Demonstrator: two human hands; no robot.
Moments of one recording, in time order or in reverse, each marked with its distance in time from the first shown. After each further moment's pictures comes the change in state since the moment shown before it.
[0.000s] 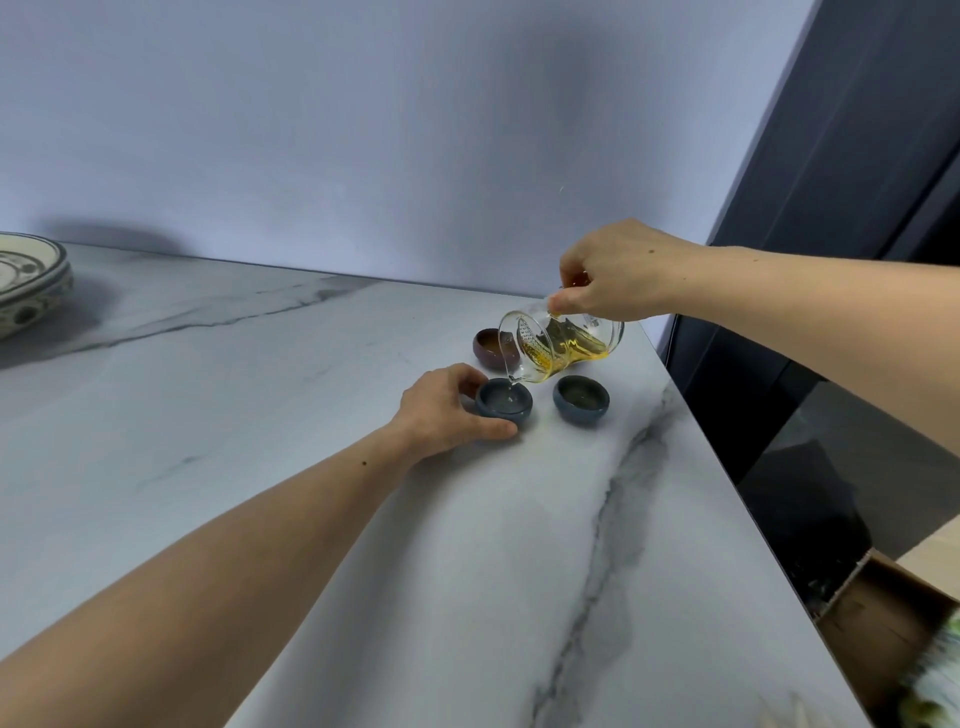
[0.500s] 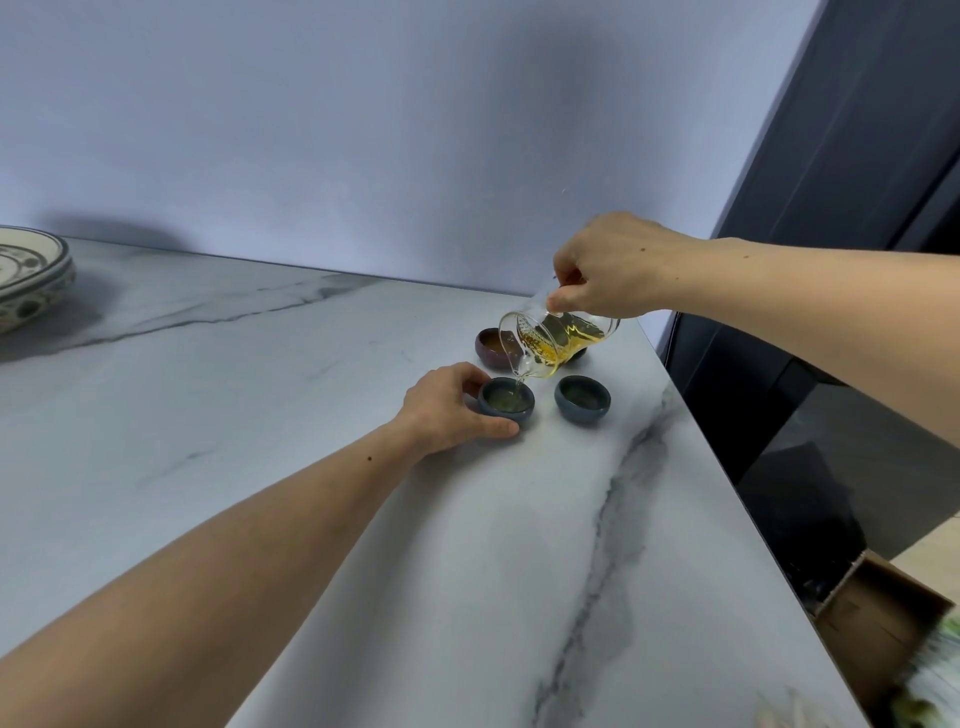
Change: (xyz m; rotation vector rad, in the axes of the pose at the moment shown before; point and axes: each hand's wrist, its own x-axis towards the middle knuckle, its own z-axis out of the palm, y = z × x) left_hand -0.003 0.005 -0.002 0.018 -0.014 -0.012; right_hand 0.006 -0.006 -0.004 -0.114 0.038 -0.062
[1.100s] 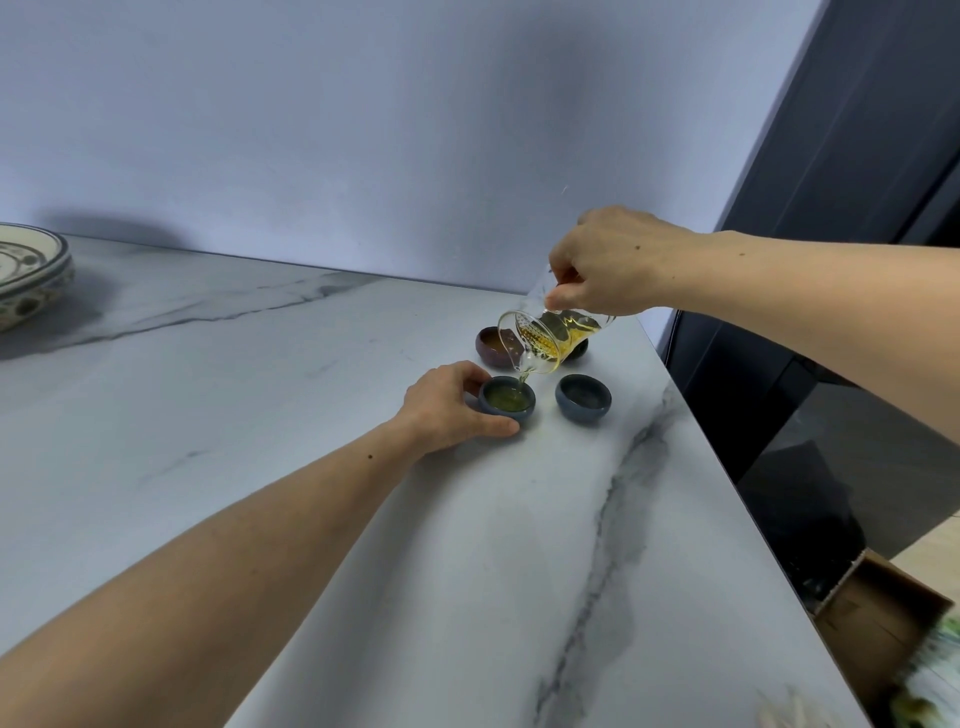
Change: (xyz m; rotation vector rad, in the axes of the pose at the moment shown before) left_hand 0.002 -0.001 0.000 0.013 0.001 0.002; right_hand 0.000 -0.005 -0.003 -0.060 0.014 -0.032
